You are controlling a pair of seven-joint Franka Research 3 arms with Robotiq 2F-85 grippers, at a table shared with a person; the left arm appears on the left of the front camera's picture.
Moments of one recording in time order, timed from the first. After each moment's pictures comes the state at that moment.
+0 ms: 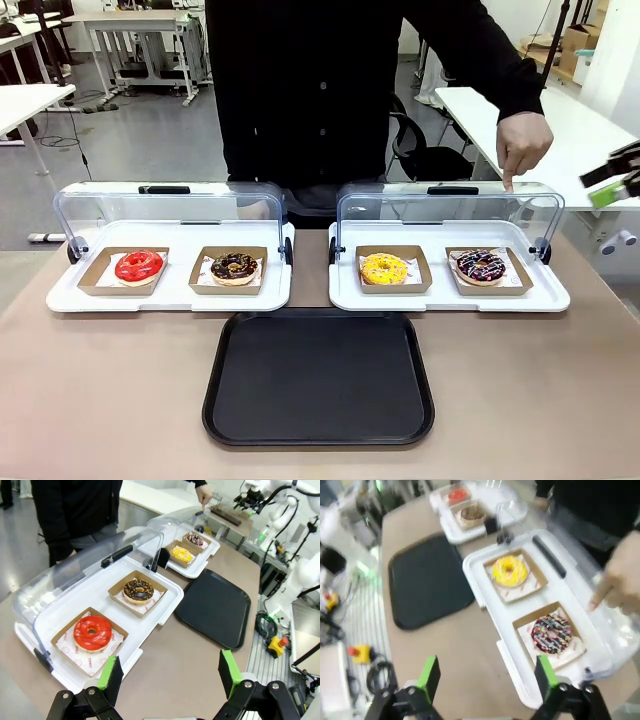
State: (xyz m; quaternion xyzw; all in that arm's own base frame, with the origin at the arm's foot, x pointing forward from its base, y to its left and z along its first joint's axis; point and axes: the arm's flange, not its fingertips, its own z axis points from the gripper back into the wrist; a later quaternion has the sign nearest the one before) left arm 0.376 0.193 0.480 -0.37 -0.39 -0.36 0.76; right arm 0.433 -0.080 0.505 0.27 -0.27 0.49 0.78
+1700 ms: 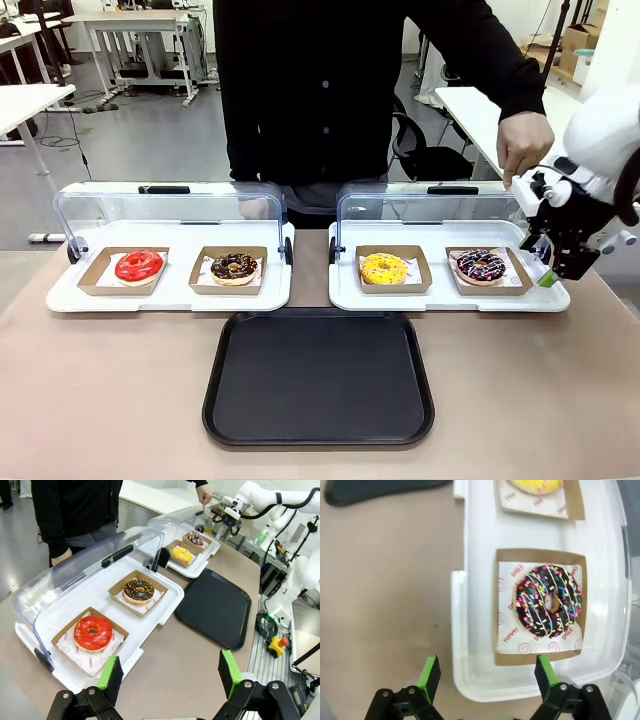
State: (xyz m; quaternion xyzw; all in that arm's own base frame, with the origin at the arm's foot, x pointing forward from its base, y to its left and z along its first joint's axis) left arm 0.376 0.193 0.480 -0.37 -0.39 -0.36 0.76; right arm 0.492 -0.022 0.376 0.04 -0.13 0.69 0.71
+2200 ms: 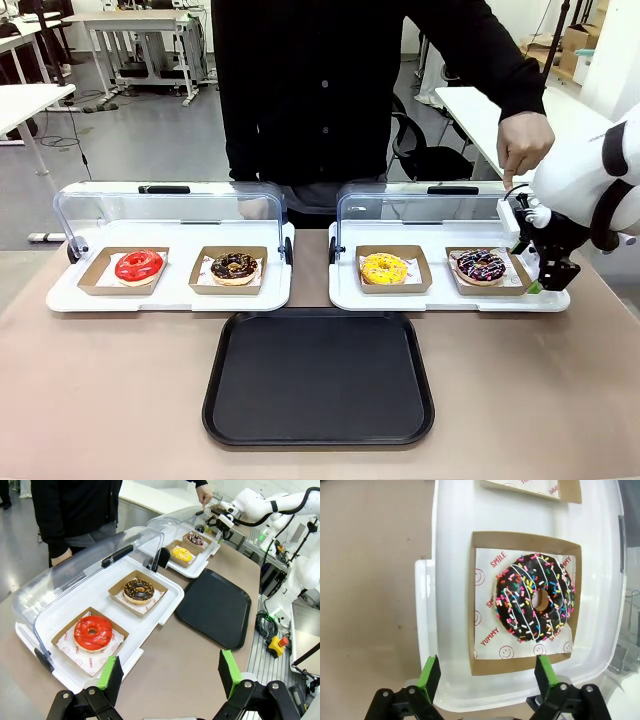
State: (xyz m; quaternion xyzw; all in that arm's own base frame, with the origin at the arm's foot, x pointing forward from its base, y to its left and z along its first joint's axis) left arm 0.376 0.193 0.480 -0.37 -0.39 -0.36 0.76; right arm 0.498 -0.013 0.345 -0.03 -0.14 0.70 0.70
